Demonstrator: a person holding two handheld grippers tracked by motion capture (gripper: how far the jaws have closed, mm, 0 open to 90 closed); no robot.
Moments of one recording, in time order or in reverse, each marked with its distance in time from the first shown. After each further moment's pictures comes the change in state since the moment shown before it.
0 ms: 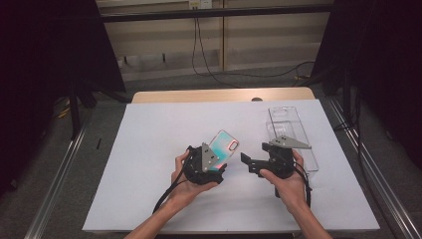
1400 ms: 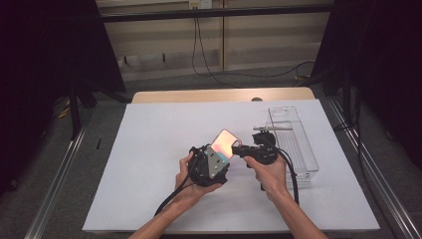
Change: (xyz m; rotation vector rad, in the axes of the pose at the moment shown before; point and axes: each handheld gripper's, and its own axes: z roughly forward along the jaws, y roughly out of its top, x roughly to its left) left arm -0.014 0.001 0.004 -0.036 0.079 0.047; right arm 0.012 0.025 0.039 0.202 0.052 0.214
